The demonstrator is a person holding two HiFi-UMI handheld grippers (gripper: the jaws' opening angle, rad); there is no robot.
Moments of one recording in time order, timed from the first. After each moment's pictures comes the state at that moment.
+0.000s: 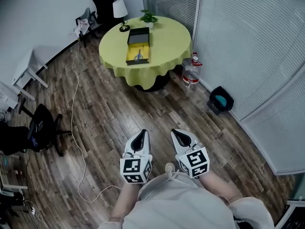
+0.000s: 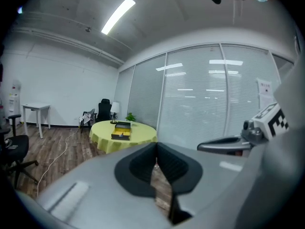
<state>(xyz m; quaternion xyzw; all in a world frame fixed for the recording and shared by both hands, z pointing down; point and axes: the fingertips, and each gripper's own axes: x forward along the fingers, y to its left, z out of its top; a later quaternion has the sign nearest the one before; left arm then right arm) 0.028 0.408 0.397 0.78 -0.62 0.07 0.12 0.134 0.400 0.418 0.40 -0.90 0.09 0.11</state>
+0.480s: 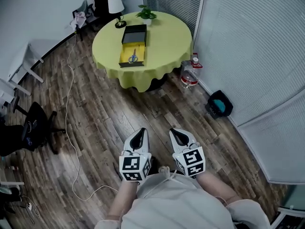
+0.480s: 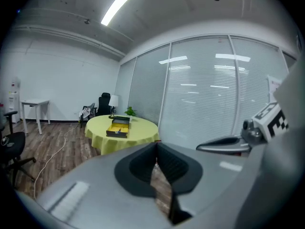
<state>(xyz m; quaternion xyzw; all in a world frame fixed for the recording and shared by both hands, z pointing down) 0.057 0.287 0.423 0.77 -0.62 0.09 0.15 0.162 0.279 0.449 0.40 -0.90 0.11 0.16</state>
